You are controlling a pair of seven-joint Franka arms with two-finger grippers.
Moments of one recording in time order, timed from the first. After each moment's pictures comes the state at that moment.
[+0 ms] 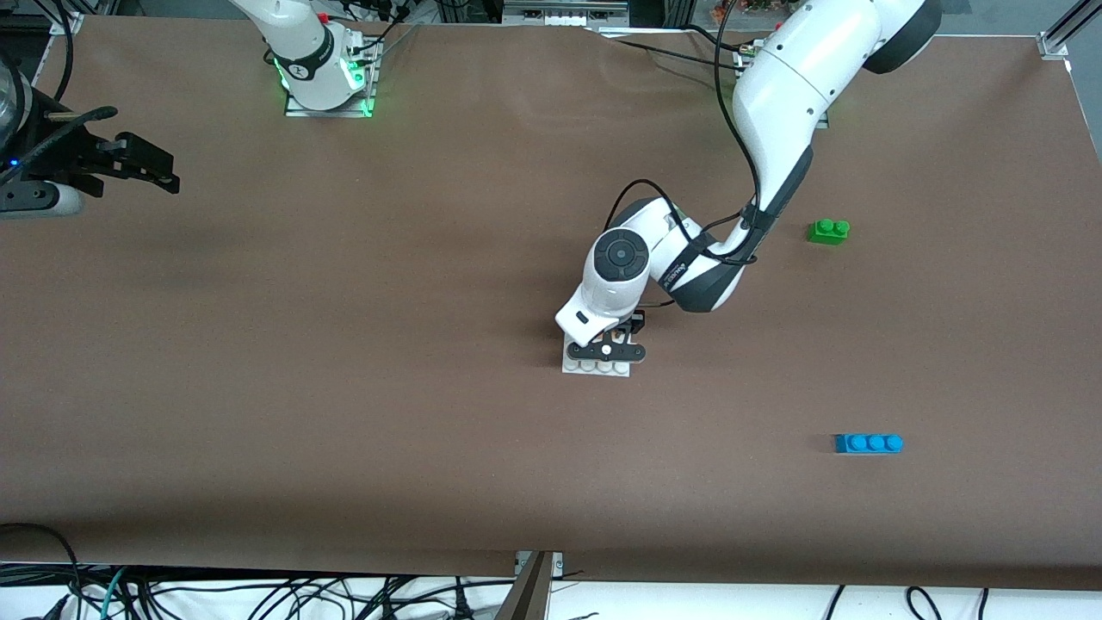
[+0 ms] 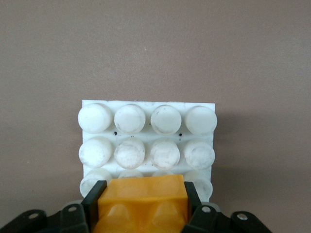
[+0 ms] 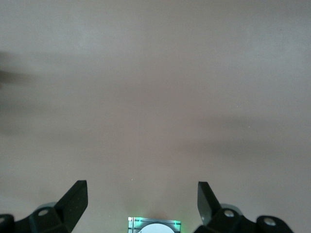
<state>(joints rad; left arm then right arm) -0.35 0.84 -0.36 -1.44 0.30 2.23 -0.77 0.03 0.03 0.03 -1.52 0.01 1.44 0.00</state>
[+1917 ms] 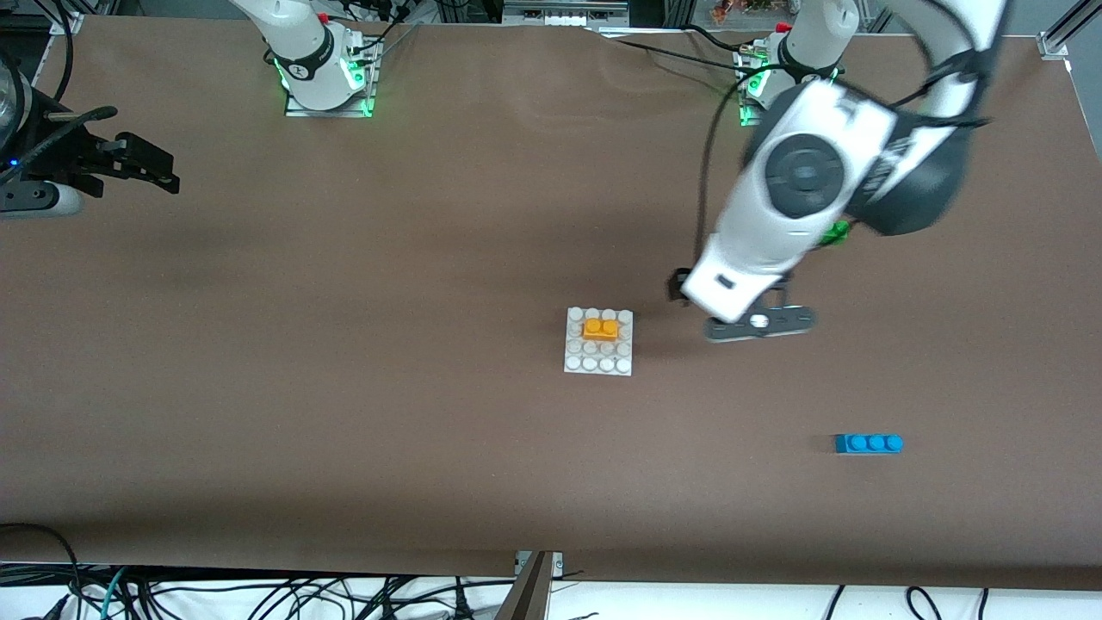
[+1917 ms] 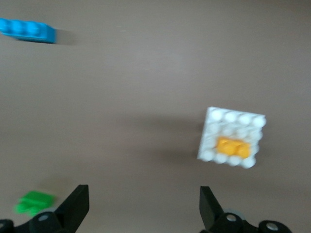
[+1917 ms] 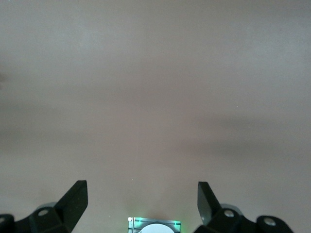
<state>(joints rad) -0.08 0.41 -0.37 -1.37 0.13 1.65 -0.55 0.03 0.03 0.03 -1.52 0.01 1.44 0.00</state>
